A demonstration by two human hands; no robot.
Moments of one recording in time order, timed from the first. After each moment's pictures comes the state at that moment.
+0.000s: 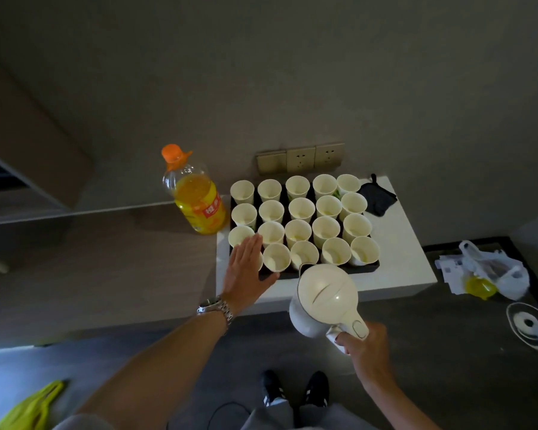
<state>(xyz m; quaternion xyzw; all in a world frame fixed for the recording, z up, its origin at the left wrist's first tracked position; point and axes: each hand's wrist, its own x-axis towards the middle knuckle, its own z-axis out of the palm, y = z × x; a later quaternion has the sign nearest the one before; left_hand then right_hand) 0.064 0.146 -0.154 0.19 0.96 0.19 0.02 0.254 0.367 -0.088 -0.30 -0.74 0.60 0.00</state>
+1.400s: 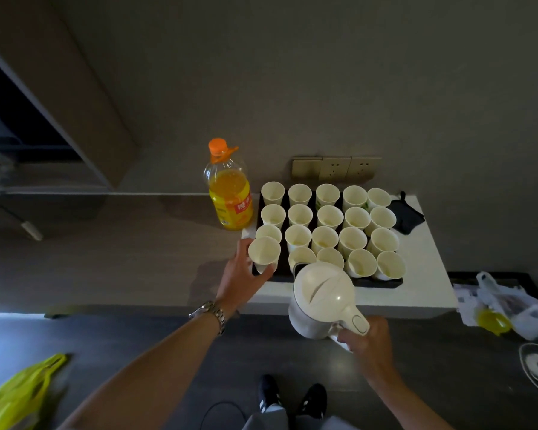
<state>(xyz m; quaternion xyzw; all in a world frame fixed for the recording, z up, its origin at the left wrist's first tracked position) 0.081 0.086 -0.126 0.05 0.88 0.46 0.00 0.227 0.336 -0.068 -0.20 -0.79 0.58 -0.02</state>
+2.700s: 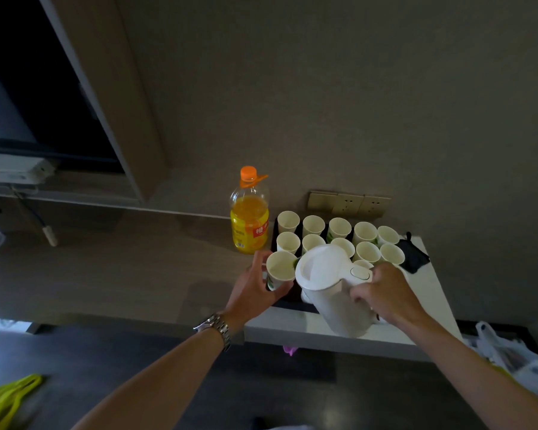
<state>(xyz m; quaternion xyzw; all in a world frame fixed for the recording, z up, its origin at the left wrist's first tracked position) 0.081 0.068 -0.090 0.12 0.86 0.50 -0.02 0.127 0.328 0.036 -0.08 -0.91 0.39 -0.06</state>
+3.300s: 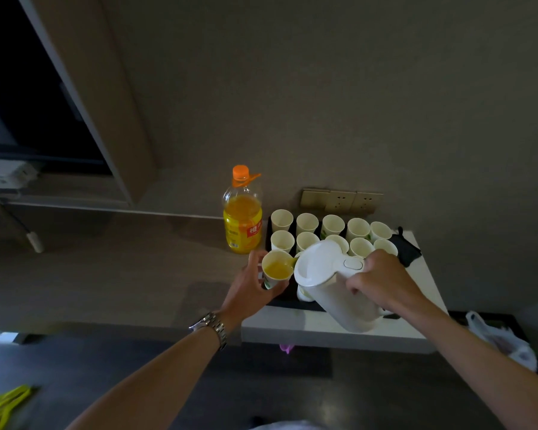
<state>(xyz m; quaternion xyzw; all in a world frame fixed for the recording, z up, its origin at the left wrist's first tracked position) 0.073 0.066 -0.095 0.12 0.85 0.52 0.00 0.120 0.320 0.062 -0.09 -0.95 0.29 -0.08</state>
